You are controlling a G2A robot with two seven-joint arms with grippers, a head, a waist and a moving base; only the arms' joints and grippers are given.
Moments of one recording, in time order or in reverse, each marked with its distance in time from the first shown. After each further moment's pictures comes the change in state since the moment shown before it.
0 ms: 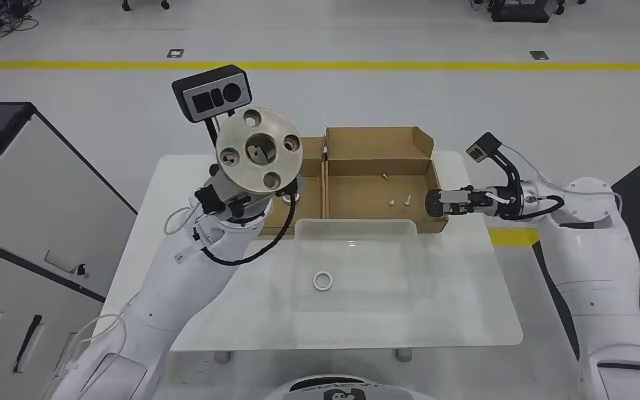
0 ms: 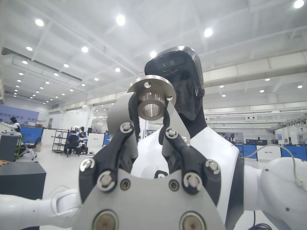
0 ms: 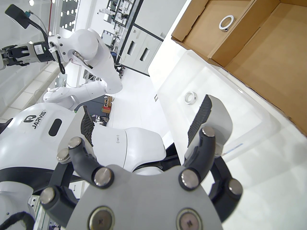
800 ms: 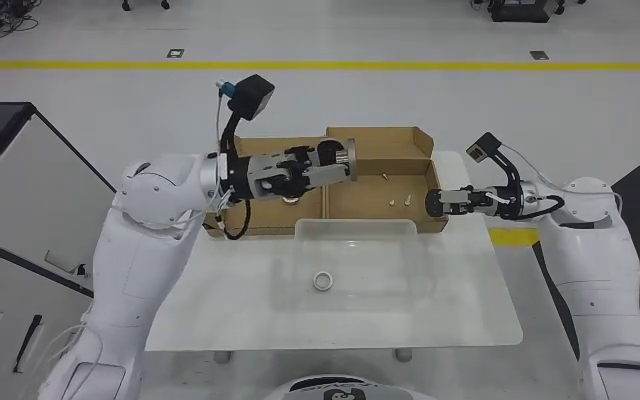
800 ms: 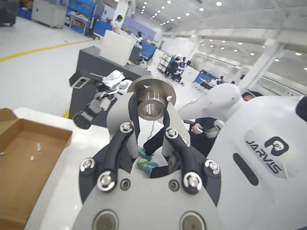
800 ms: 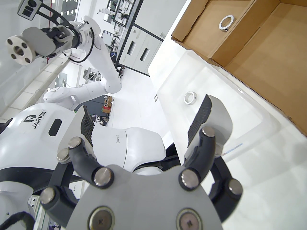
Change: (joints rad) left arm 0.048 0.070 -0.284 0.003 0.794 0.489 -0.150; right arm 0.000 0.000 0.000 0.000 0.000 0.000 0.000
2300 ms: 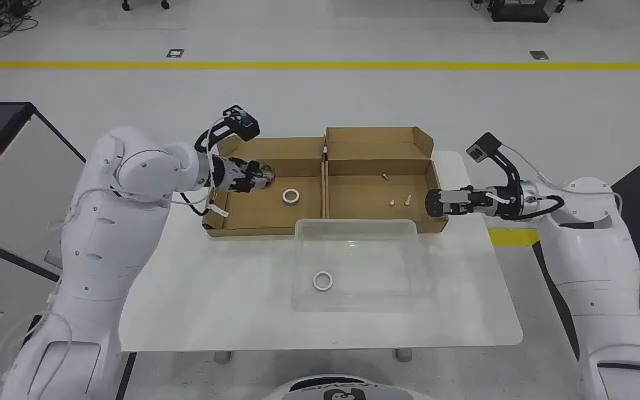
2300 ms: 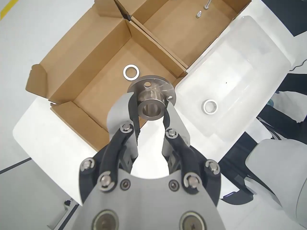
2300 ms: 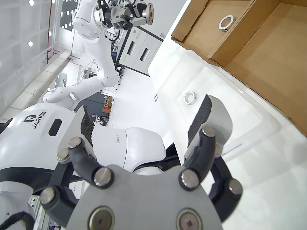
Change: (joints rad) left arm -0.132 0.104 0.033 0.177 0.818 0.083 -0.383; right arm 0.000 0.000 0.000 0.000 0.000 0.000 0.000
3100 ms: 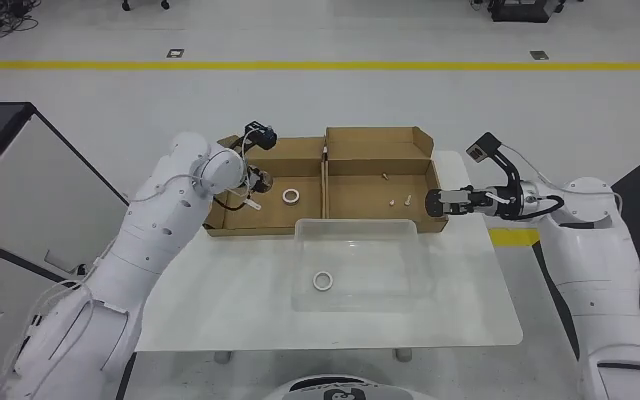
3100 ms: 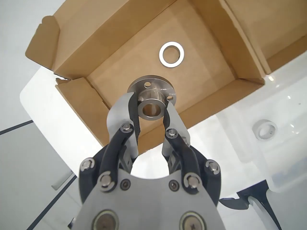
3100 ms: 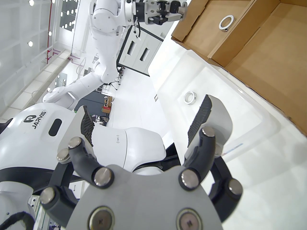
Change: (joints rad) left arm -0.203 -0.091 0.391 0.398 0.315 0.217 0.138; right arm 0.000 0.000 0.000 0.000 0.000 0.000 0.000
